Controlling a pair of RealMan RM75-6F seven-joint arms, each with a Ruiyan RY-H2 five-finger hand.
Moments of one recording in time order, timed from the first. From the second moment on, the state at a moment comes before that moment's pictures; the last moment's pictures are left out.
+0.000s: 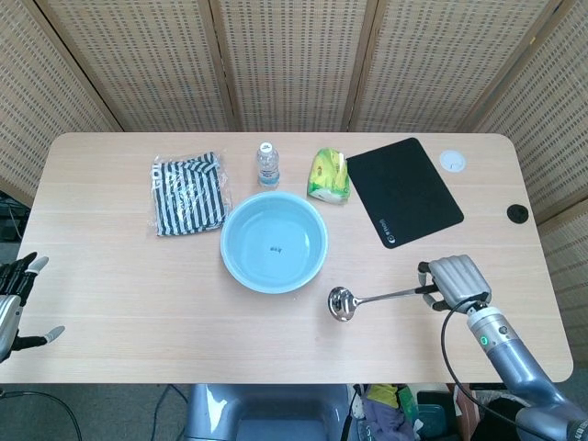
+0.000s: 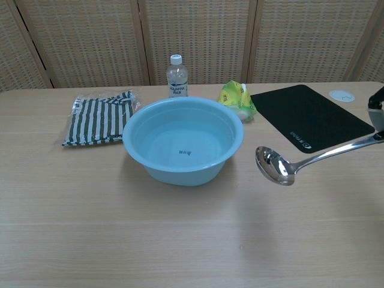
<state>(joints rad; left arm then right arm) -0.10 -0.98 -0.02 -1.76 1.43 1.38 0.00 0.60 -1.00 0.07 -1.88 -1.05 0.95 -0.40</state>
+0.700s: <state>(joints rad) -0.14 -0.99 -0.04 -1.73 1.36 1.31 -0.02 1.09 -1.01 0.22 -1.95 -0.29 1.00 -0.85</state>
